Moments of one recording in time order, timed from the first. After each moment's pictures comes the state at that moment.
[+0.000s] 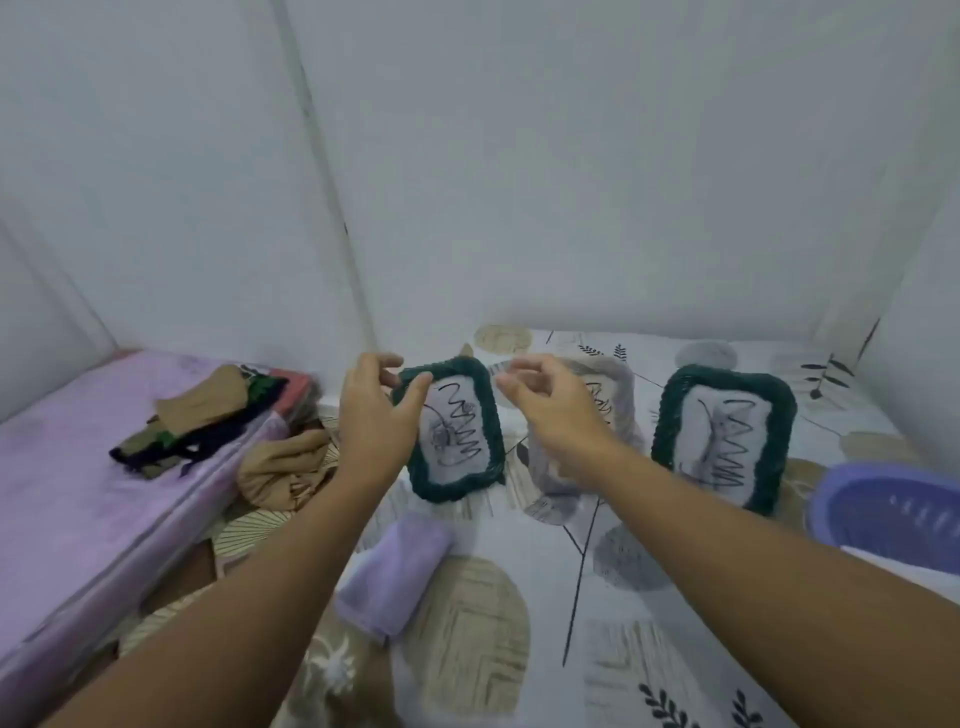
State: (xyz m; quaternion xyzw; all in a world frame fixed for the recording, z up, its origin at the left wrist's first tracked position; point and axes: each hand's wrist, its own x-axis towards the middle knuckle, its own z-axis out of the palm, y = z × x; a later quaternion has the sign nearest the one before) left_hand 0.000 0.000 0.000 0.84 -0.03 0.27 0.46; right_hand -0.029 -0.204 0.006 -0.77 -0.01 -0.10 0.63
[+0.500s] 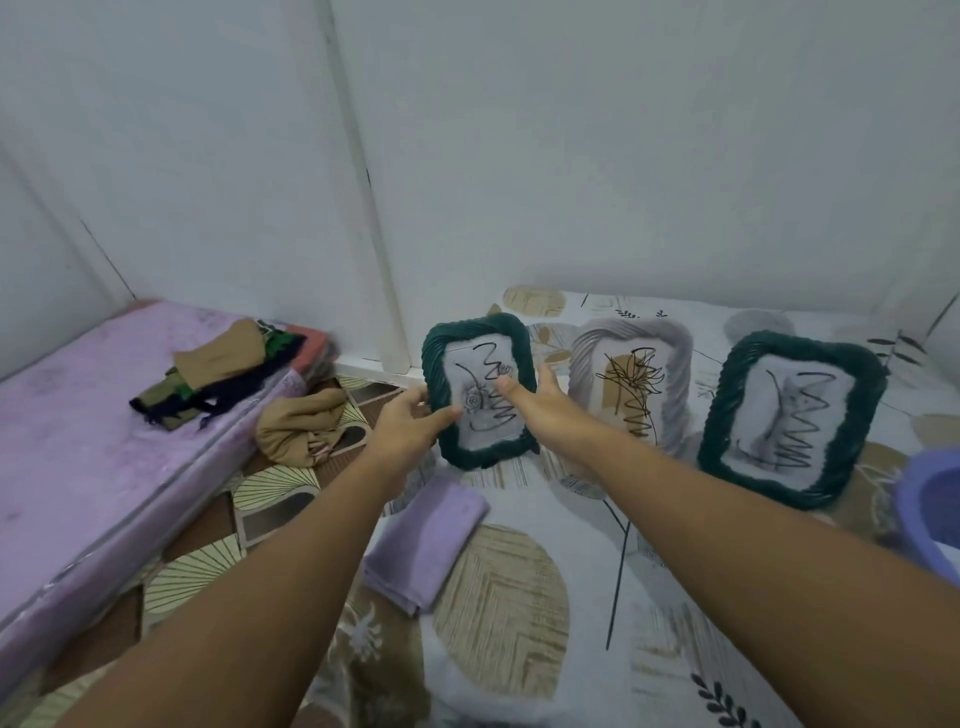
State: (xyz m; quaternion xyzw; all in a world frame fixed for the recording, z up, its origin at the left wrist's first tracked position) left_hand 0.021 0.030 -0.074 0.75 0.05 -0.04 0.66; right_hand -0.007 -0.162 -0.030 -0.79 0.03 0.11 0.61
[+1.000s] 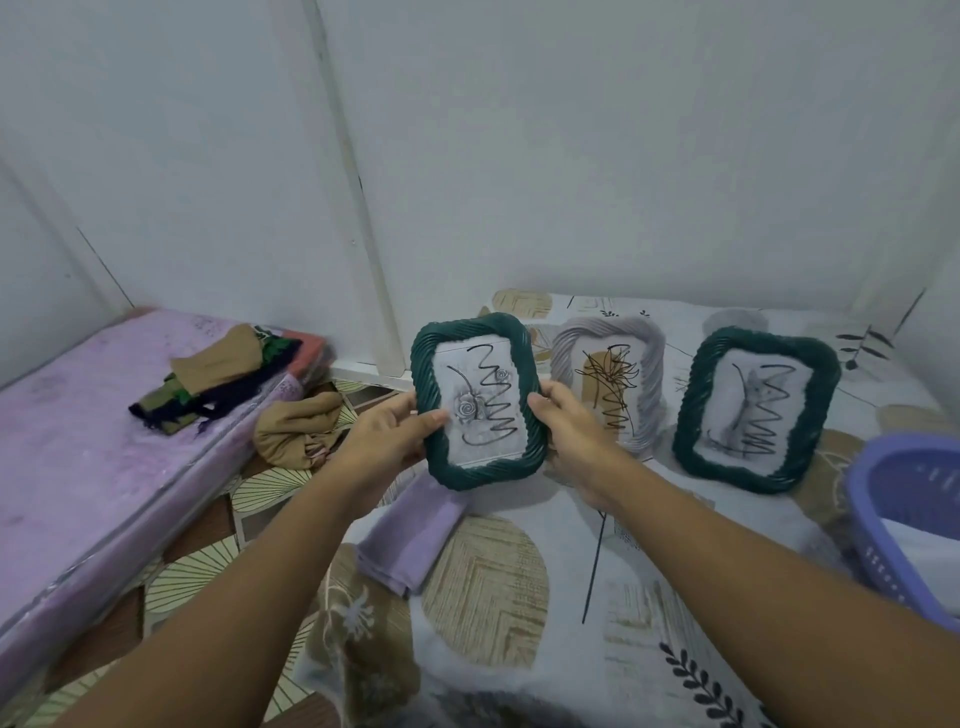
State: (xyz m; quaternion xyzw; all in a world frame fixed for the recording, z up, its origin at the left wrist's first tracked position) left_hand -0.028 0.041 -0.049 0.71 -0.04 -0.11 0.69; right_hand -0.041 -0.192 -0.058 -0.68 0.06 0.07 0.72
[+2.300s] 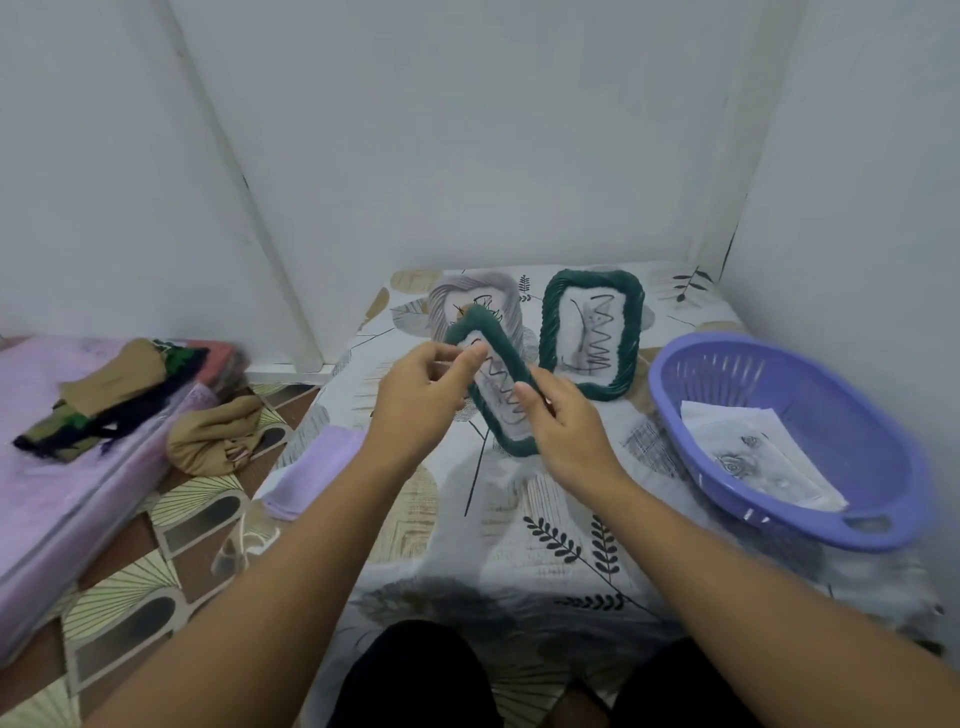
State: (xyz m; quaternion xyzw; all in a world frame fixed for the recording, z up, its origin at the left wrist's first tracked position) left_hand -0.151 -0.115 -0.001 0.82 -0.11 0.02 0.56; right_hand -0.181 -0.283 -0.078 -0.82 0.01 -0.21 0.53
